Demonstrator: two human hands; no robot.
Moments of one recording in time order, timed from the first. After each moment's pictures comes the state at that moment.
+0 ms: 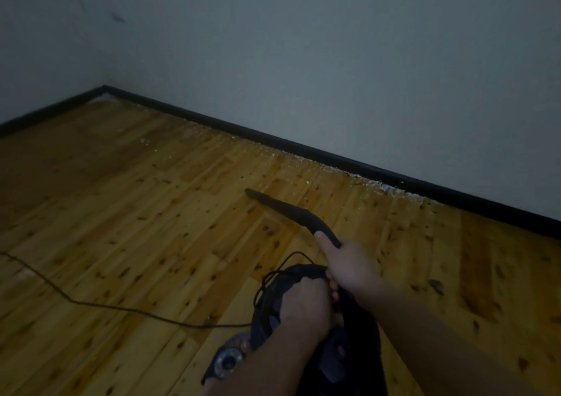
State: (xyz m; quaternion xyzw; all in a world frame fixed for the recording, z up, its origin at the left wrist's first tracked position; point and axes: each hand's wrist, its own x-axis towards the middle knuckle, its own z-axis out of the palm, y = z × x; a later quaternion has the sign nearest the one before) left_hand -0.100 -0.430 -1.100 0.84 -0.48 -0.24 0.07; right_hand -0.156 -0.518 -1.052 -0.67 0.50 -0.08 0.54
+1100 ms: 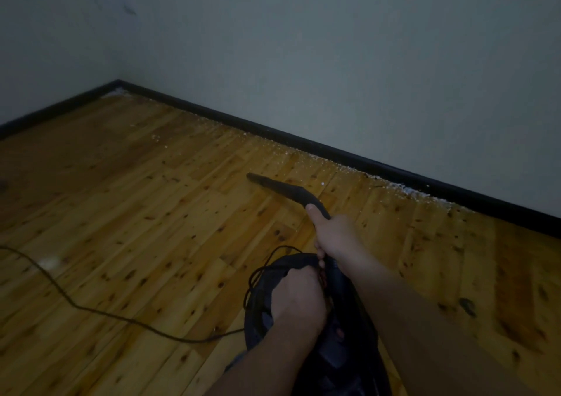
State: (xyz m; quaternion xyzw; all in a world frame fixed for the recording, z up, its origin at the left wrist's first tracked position) left_hand -0.049 -0.453 -1.087 0.89 -0.38 -0.19 0.13; right_hand -0.058 -0.572 -1.070 -0.65 0.50 -0.10 0.56
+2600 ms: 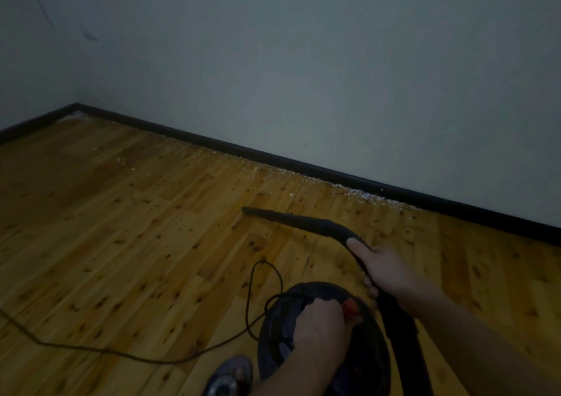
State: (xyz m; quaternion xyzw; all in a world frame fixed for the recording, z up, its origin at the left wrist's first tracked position) left_hand -0.126 -0.449 -1.101 0.82 -0.49 -0.28 0.08; right_hand -0.209 -0.559 -1.033 -0.63 0.55 -0.09 0.54
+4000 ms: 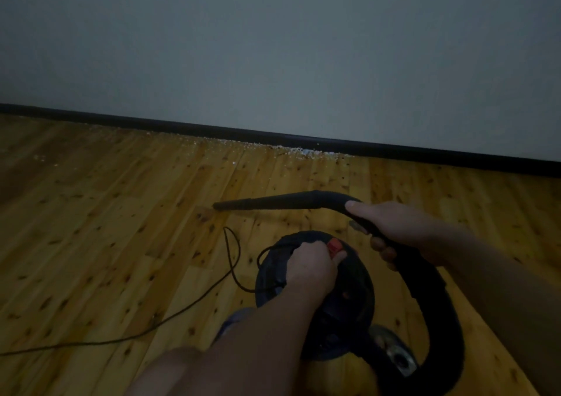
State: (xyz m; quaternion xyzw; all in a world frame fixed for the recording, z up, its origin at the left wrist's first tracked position) left_hand -0.245 -0.489 -1.107 0.80 -0.54 -0.25 0.08; right_hand -0.377 -0.548 -0.979 -0.59 0.57 0.00 0.57
